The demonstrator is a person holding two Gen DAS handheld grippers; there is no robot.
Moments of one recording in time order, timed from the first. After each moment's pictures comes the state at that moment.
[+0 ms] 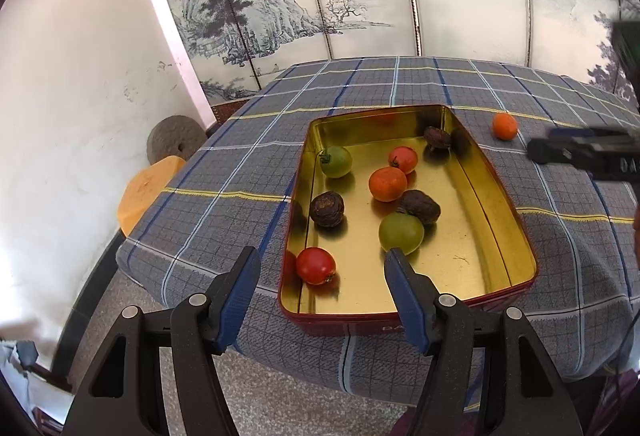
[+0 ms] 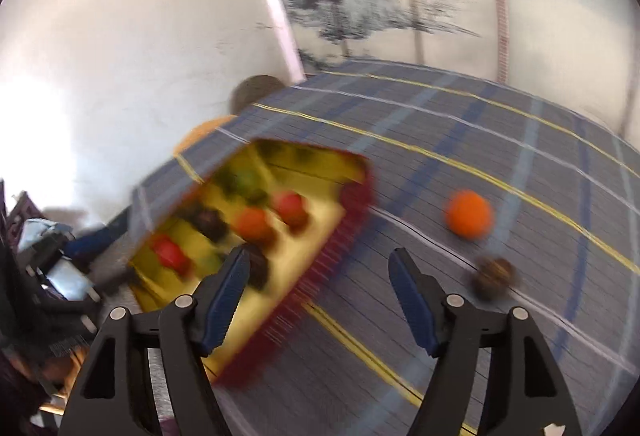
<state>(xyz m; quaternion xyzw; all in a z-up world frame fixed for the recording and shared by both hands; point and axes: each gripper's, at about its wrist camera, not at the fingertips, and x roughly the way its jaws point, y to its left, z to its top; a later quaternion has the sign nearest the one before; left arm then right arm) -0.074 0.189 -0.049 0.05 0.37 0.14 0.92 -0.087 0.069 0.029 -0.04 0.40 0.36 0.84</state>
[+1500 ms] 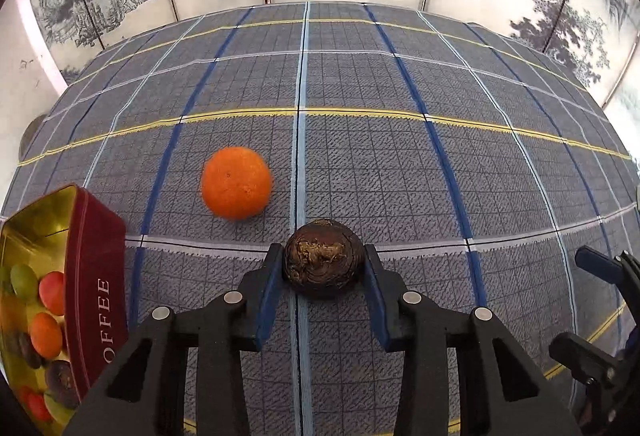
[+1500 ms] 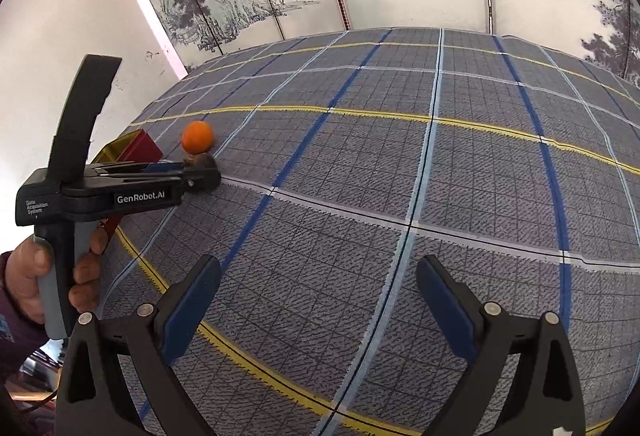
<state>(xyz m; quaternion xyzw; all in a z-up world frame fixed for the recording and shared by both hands) 0.152 -0.013 -0.106 0.02 0.49 -0.05 0.87 -0.069 -0.130 -0.015 0.03 0.44 0.23 0.87</state>
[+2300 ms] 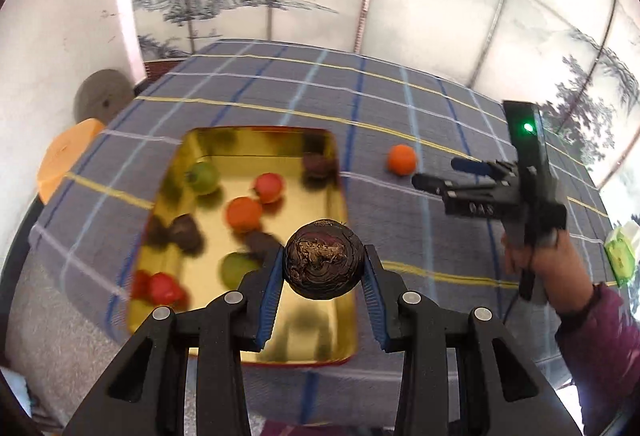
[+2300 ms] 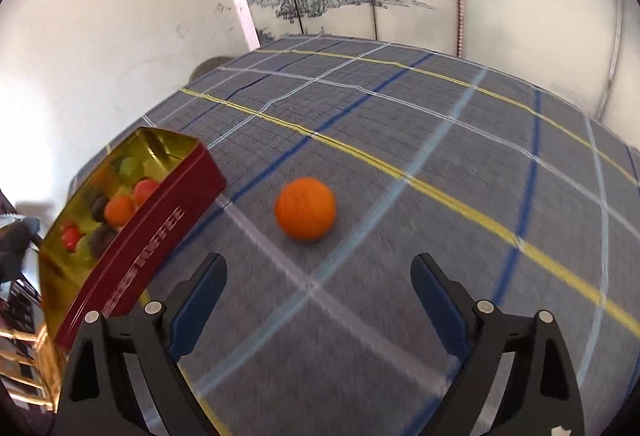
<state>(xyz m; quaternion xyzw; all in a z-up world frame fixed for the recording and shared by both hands) -0.018 0.139 -0.011 -0.08 0.42 0.03 0.90 0.017 0.047 -0.004 -0.09 0.42 0.34 0.84</state>
